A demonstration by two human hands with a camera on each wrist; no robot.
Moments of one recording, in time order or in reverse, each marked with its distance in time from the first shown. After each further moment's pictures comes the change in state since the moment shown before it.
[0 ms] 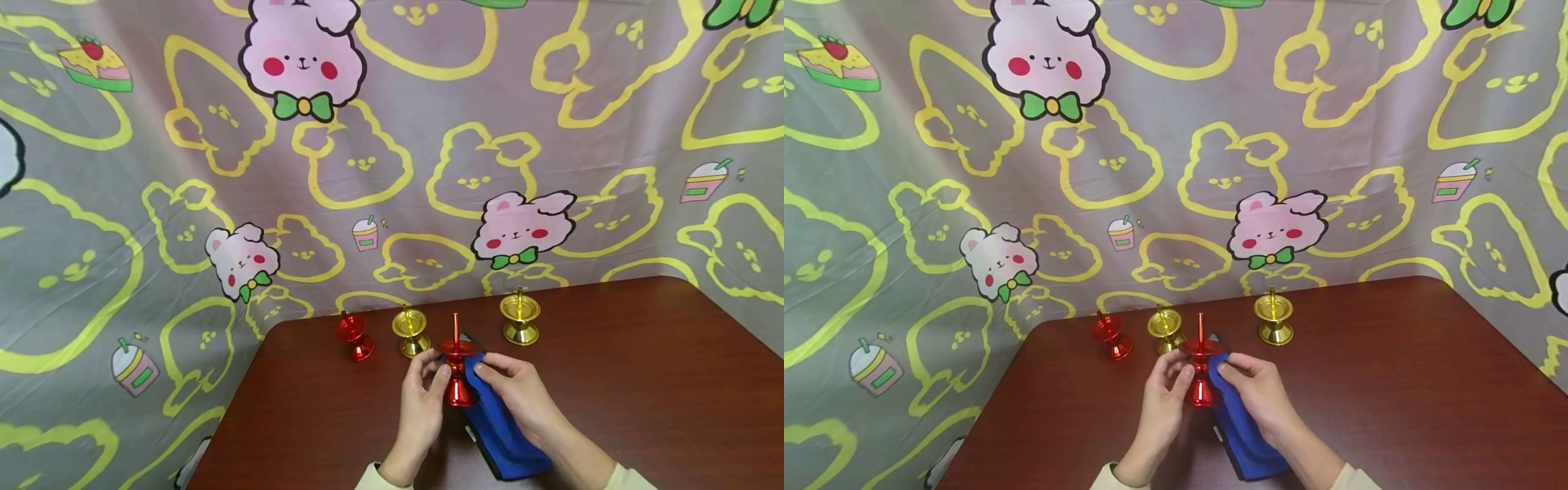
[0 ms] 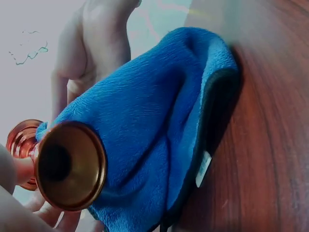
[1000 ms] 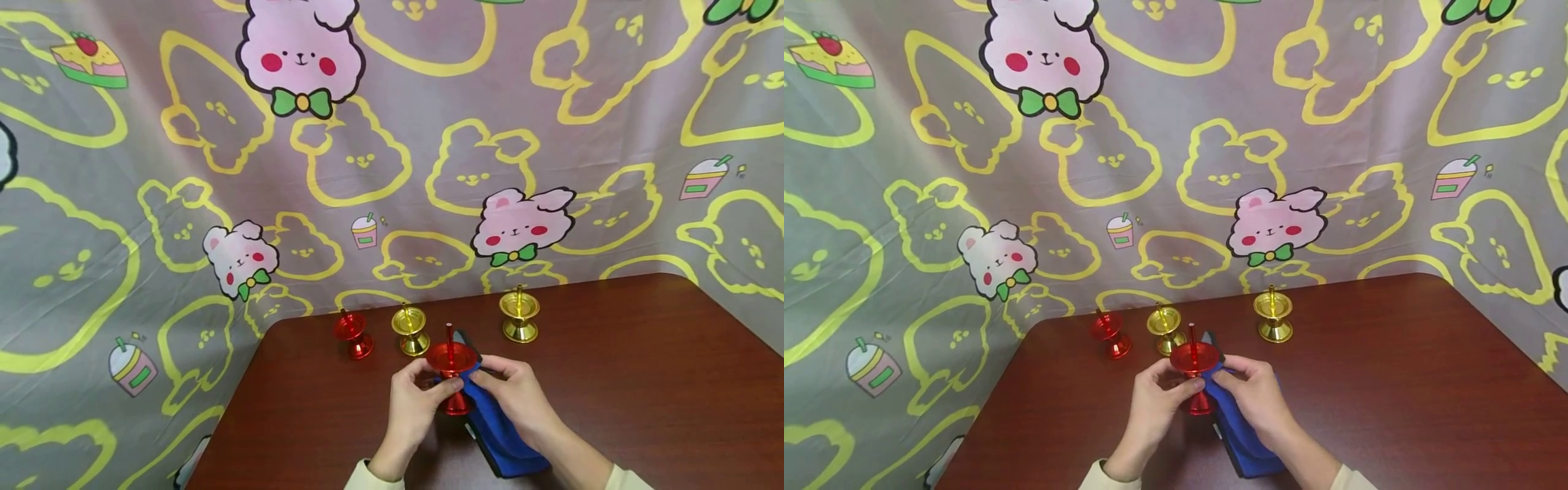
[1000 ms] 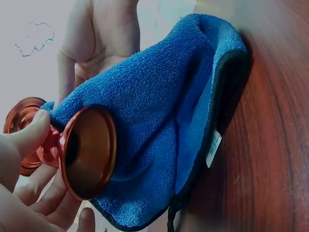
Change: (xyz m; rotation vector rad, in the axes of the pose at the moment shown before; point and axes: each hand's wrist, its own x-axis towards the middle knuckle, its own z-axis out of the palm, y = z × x) left_hand 0.004 0.004 -0.015 0.043 -0.029 -0.070; right_hand -0.007 -0.001 0.006 -0.042 -0.045 -0.029
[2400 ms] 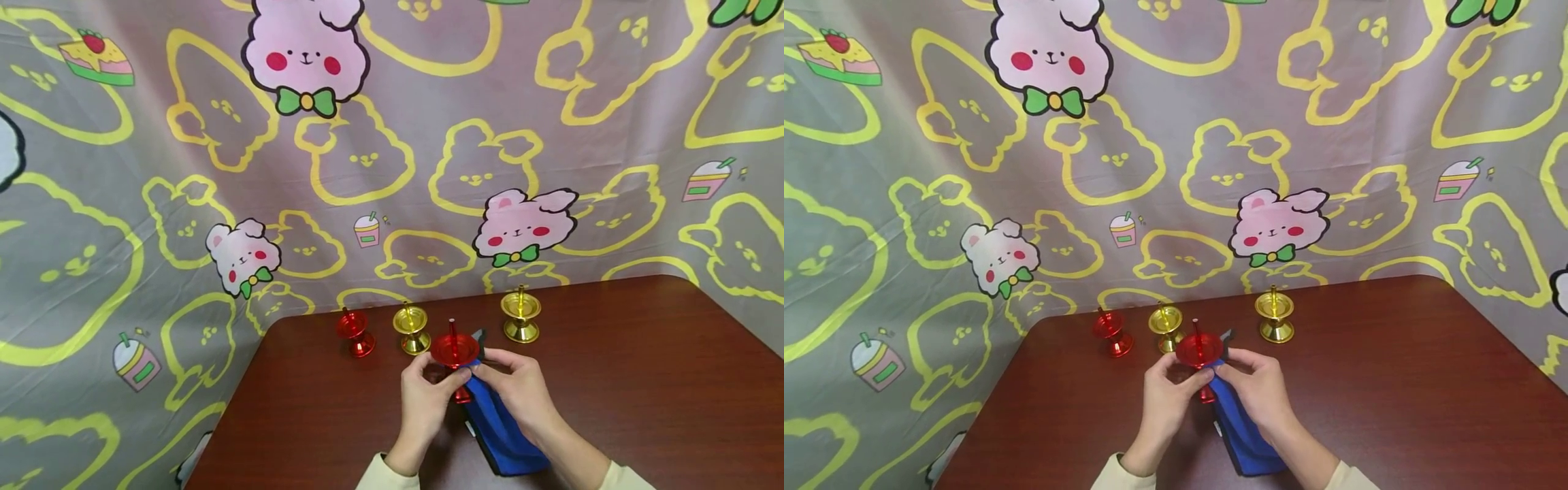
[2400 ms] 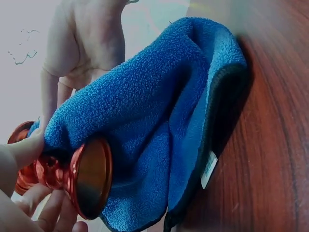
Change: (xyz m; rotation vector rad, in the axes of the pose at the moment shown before) left_hand 0.001 0.000 0.020 -0.026 0.085 0.115; right_hand 0.008 -0.001 -0.002 -0.044 0.116 -0.080
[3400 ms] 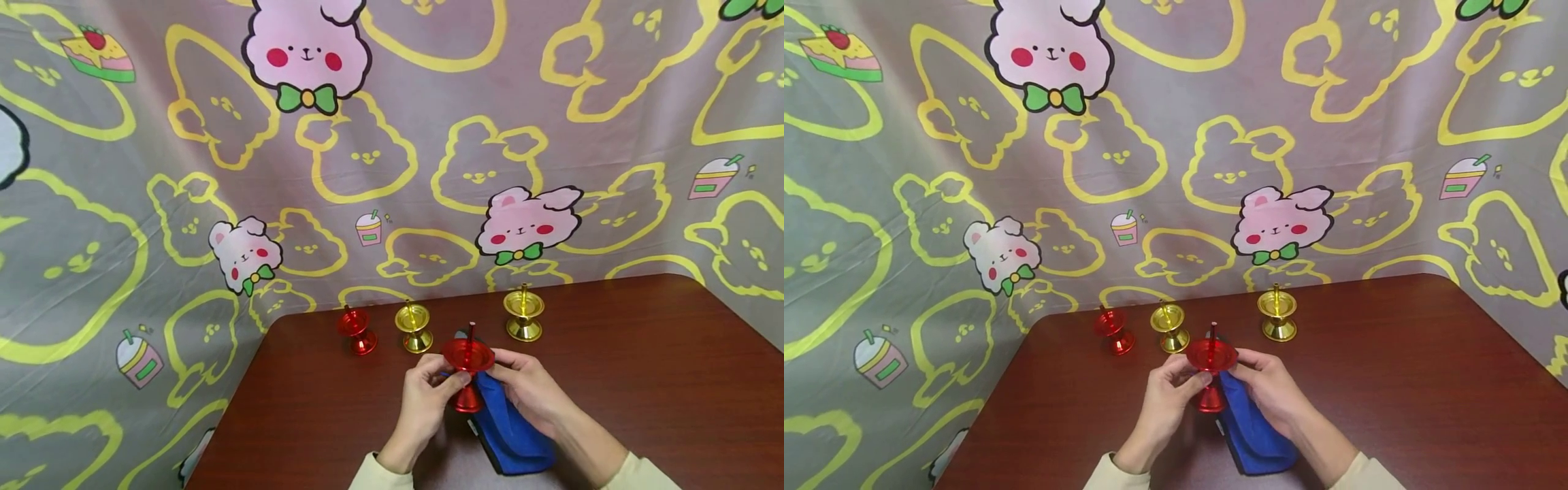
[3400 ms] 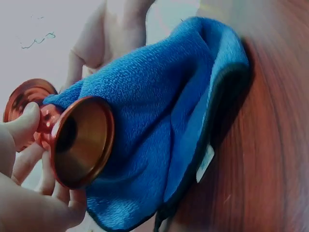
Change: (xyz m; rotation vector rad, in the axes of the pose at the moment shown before) left_hand 0.002 -0.007 -0.009 -0.059 -0.183 -0.047; right_hand 0.014 0.012 -0.029 0.286 -0.449 0.104
